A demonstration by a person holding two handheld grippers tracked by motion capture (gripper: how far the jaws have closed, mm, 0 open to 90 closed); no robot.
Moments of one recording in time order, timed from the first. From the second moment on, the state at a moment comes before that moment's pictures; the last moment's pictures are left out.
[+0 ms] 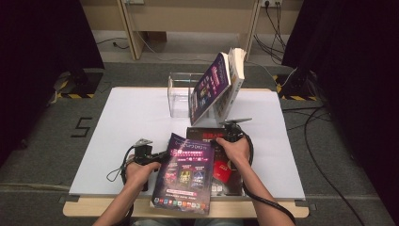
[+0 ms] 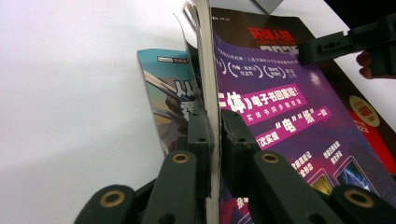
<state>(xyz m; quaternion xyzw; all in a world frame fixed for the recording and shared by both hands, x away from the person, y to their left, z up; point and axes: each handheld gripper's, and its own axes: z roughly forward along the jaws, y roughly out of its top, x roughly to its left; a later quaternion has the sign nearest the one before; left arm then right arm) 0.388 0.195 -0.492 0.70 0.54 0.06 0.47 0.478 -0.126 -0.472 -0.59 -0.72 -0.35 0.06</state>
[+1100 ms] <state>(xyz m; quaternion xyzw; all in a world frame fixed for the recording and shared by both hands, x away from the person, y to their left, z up) 0.389 0.201 -0.490 0.70 0.54 0.08 0.46 0.466 -0.128 -0.471 -0.60 -0.68 -0.40 0.13</state>
